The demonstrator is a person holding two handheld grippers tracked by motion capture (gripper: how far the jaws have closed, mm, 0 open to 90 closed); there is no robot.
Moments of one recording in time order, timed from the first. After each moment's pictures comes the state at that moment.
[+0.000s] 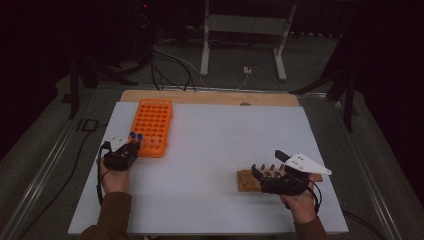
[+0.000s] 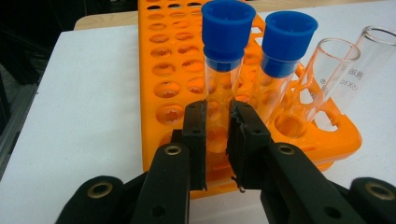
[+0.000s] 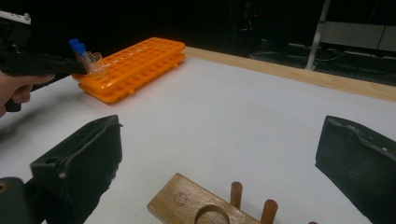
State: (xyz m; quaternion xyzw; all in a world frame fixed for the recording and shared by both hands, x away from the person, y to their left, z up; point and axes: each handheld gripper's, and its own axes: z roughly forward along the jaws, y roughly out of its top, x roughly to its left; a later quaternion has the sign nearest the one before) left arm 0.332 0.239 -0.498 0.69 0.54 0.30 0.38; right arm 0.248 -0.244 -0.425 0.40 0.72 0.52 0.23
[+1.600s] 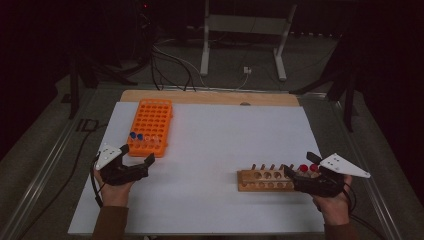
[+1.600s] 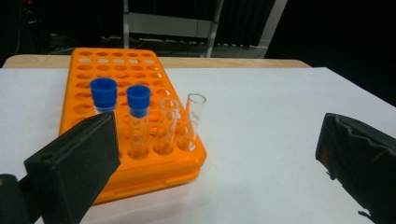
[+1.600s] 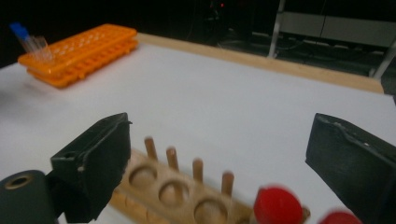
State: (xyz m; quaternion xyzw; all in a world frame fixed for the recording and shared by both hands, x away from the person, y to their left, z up) left arm 0.273 0.221 -0.459 0.65 0.49 0.24 0.52; right arm 0.239 -0.320 -0.417 0.44 0.72 0.48 0.26
